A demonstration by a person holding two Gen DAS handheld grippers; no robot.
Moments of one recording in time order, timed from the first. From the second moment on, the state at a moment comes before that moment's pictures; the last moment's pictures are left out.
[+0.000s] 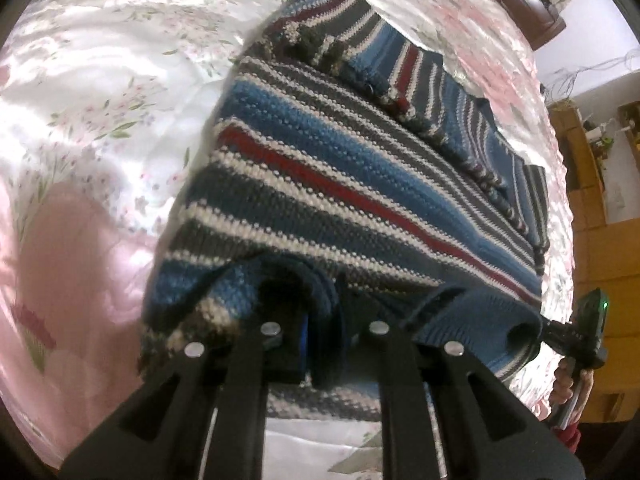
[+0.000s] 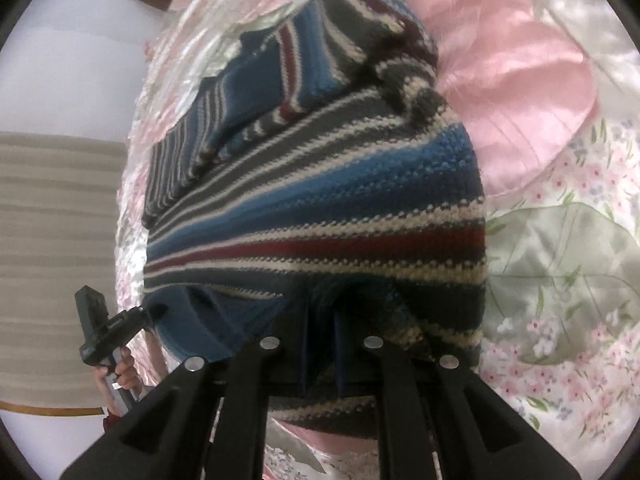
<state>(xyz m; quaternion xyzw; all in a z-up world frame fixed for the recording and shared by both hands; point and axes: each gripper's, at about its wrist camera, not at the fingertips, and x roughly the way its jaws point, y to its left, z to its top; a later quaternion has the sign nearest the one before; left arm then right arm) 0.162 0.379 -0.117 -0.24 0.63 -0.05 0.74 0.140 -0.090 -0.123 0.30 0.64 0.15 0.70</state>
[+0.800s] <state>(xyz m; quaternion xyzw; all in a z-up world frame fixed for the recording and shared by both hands) 0.176 0.377 -0.070 -0.12 0.60 -0.06 0.79 0.147 -0.087 -0.054 0.15 0.61 0.19 0.76</state>
